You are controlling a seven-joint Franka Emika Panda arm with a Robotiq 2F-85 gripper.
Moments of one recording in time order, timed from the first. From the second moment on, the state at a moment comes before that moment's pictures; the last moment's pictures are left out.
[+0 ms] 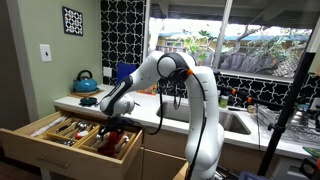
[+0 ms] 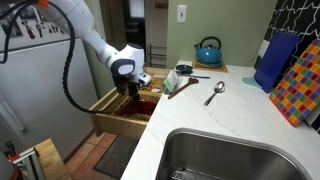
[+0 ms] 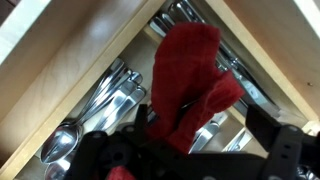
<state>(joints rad) 0.06 0.27 0.08 -2.22 0.30 2.52 0.24</state>
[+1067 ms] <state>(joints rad) 0.06 0.44 0.04 -2.11 0.30 2.54 0.37</state>
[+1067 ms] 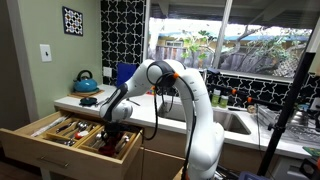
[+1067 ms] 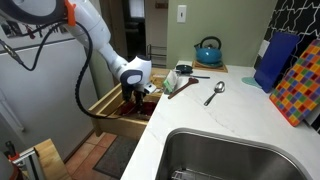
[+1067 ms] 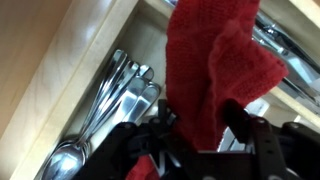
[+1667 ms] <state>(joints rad) 0.08 0.43 0.03 -2.09 0.30 2.54 0.44</state>
